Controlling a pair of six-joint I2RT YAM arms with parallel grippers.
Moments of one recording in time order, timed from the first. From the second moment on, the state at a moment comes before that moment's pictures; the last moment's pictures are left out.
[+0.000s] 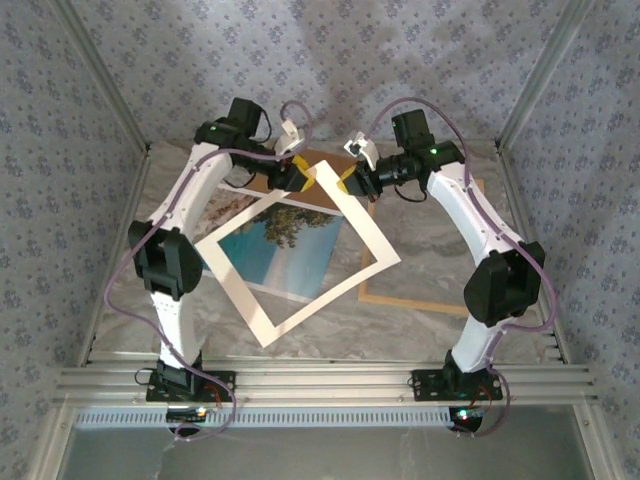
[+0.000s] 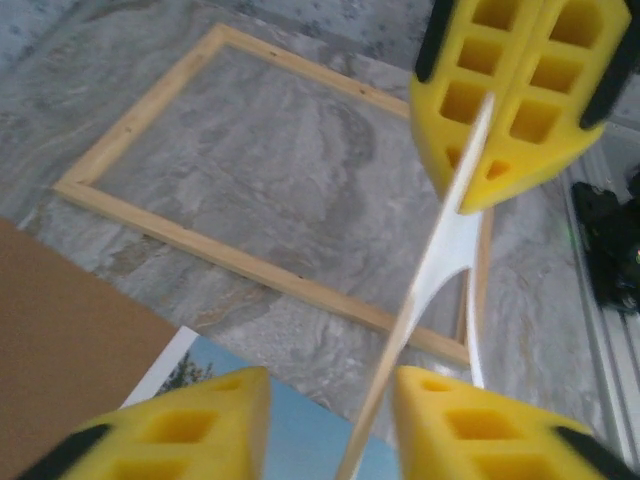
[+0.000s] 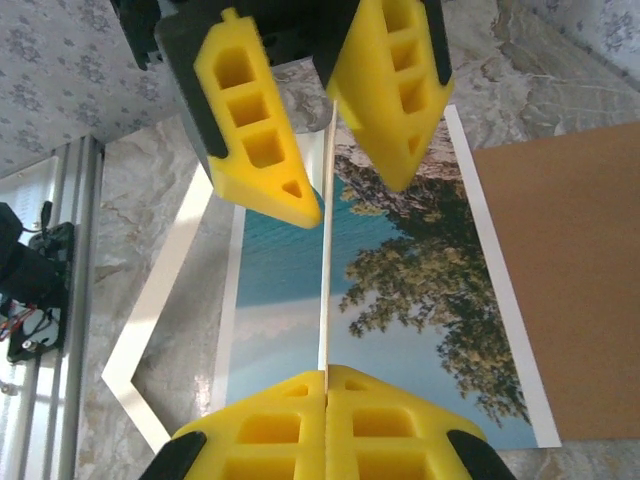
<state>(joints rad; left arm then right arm) -0.35 2.03 2.12 -1.14 0.93 0.69 0.33 1.75 1.75 -0.85 -0.85 -0.50</state>
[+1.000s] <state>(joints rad) -0.34 2.03 2.41 -1.29 0.90 0.37 0.11 1.36 1.10 -0.22 -0.53 0.14</state>
